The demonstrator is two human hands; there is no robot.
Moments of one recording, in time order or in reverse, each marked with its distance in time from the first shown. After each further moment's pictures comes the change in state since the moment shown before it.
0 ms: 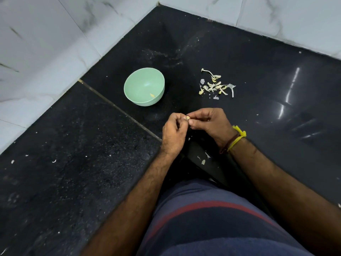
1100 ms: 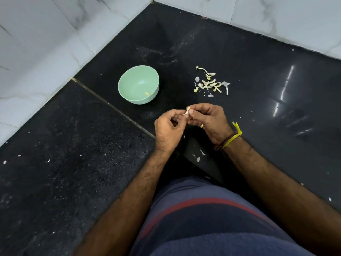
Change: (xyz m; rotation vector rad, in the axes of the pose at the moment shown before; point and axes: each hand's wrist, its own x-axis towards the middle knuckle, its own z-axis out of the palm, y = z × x) left_hand -0.005 0.021 -0.004 0.063 0.073 0.199; right_hand -0.001 0.000 -0.001 0.300 0.061 -0.001
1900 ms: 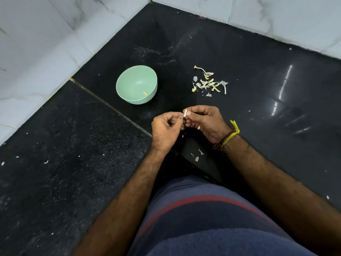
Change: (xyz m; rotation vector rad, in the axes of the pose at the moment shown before) left_hand 0.000 -0.001 -0.003 -0.102 -0.057 -0.146; right_hand 0.004 0.005 -0.001 -0.015 -0.017 0.082
